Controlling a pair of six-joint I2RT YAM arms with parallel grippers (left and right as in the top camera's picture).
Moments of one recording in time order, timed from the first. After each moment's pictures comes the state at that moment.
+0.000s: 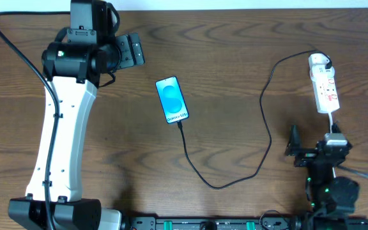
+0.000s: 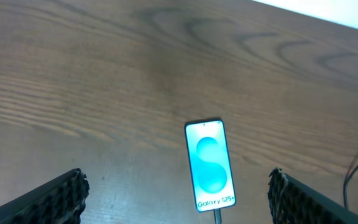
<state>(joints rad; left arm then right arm) -0.10 1.61 1.76 -1.08 0.02 -0.28 -0.06 0.07 0.06 -0.06 -0.05 -0.02</state>
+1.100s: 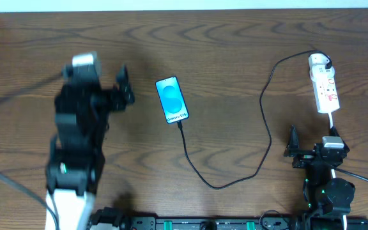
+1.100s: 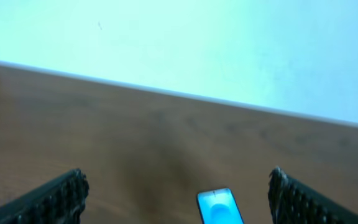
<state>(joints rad) -0.08 0.88 0.85 -0.27 -0.07 -0.19 -0.06 0.01 0.01 -0.07 -0.02 -0.02</state>
